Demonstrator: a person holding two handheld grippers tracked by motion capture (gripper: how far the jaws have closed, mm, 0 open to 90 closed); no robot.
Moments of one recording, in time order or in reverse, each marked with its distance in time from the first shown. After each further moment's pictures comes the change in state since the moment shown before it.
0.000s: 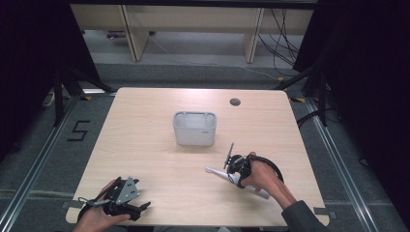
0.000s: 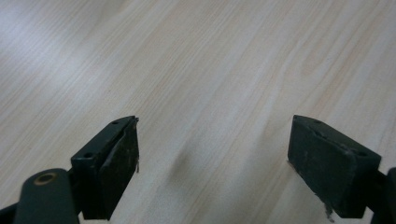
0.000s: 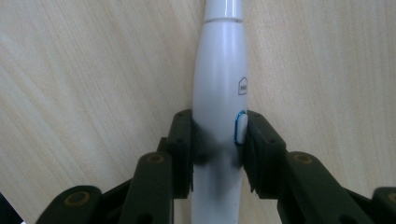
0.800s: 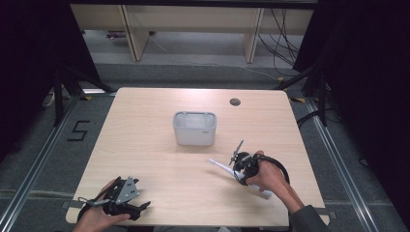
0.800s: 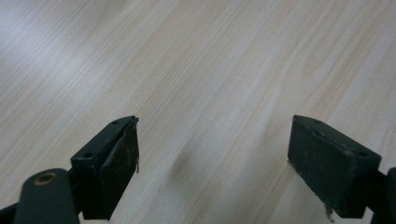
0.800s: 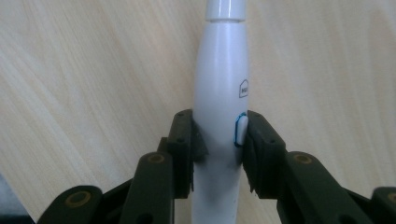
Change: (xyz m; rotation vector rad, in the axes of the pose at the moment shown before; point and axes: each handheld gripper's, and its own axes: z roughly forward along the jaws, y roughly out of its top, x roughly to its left) left arm 0.001 0.000 -0.001 -0.005 0.011 0.006; right arm -0.001 -0.018 -0.019 -0.129 -0.023 0.056
